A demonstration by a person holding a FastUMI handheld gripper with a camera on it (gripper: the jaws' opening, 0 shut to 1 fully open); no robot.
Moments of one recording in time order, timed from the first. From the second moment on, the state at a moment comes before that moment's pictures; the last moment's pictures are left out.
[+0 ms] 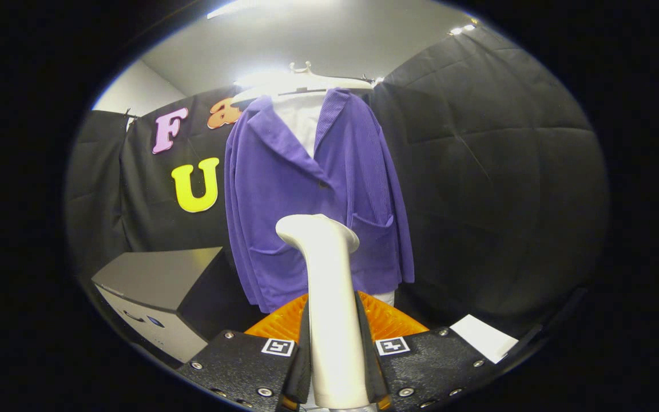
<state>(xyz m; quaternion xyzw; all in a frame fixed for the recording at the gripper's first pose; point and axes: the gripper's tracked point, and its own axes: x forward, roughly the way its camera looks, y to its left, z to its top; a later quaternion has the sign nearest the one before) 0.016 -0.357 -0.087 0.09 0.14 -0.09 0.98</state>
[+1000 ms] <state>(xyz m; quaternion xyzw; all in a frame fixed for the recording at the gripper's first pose) 0.122 -0.424 0.027 0.11 0.00 -0.11 0.99</state>
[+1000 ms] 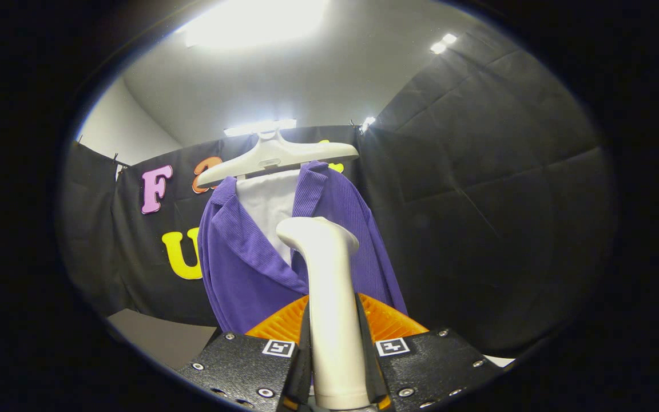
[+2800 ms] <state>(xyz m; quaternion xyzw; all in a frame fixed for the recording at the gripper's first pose) 0.140 -0.461 -0.096 0.08 0.08 -0.16 0.98</state>
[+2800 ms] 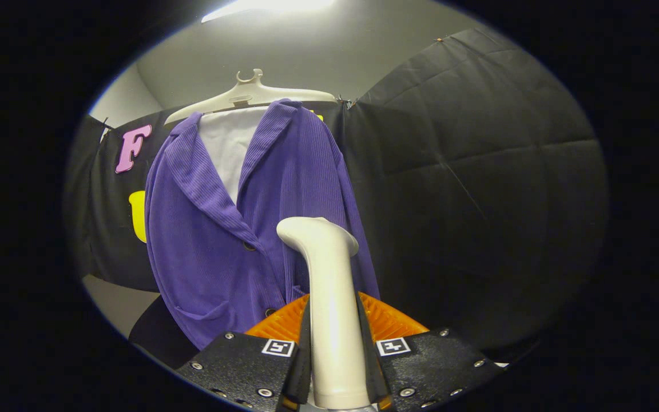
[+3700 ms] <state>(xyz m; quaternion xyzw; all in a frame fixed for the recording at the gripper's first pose) 0.101 -0.466 -0.211 0.11 0.16 -0.18 0.97</state>
